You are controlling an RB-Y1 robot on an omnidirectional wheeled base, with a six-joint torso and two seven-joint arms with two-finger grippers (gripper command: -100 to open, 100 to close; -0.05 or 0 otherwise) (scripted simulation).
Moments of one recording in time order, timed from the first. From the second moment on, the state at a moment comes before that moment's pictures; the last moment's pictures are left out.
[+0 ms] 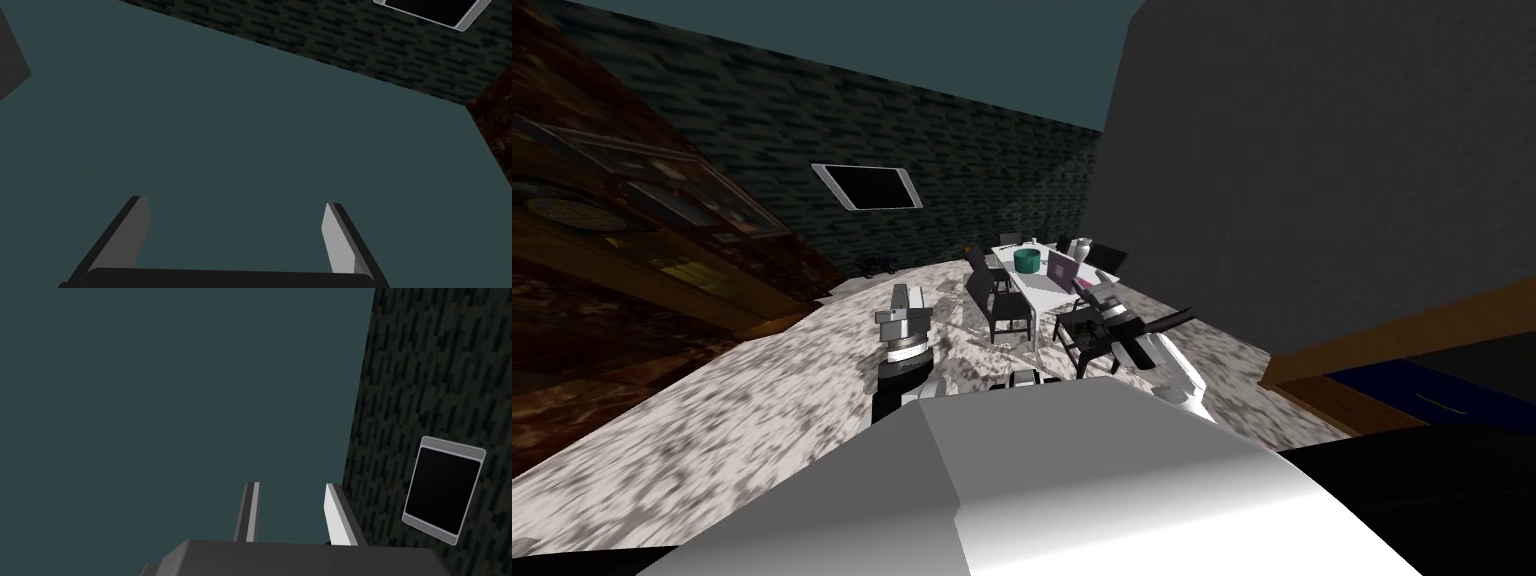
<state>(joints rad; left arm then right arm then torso) 0.52 0.00 0.01 -2.30 -0.07 -0.56 0.06 0.33 -0.37 -0.13 -2.14 0.63 -0.30 0.61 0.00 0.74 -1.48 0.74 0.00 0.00</state>
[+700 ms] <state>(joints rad) 0.52 0.00 0.01 -2.30 -0.07 -0.56 0.06 0.26 -0.47 -0.16 -2.00 0.81 -0.27 0.77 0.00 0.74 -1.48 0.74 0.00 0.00</state>
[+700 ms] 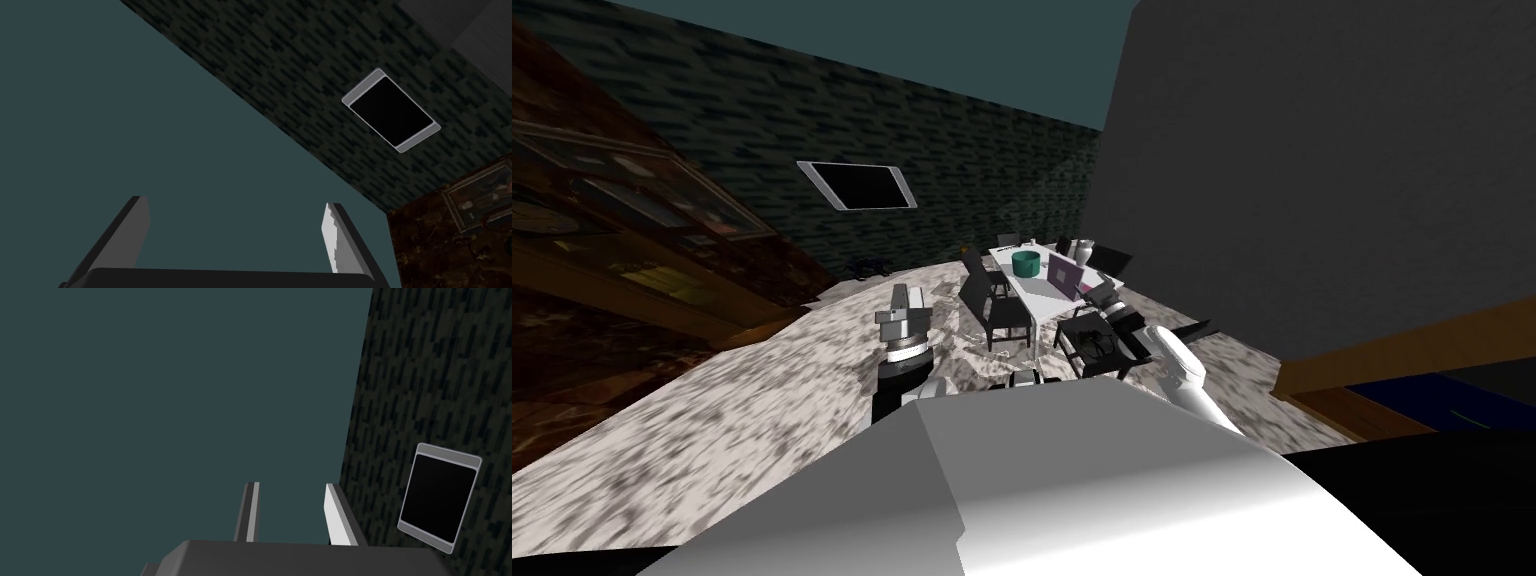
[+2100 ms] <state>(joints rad) 0.52 0.00 0.01 -2.30 -0.07 -0.56 0.06 0.19 -0.59 -0.15 -1.75 1.03 -0.18 0.94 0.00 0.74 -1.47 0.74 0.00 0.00</state>
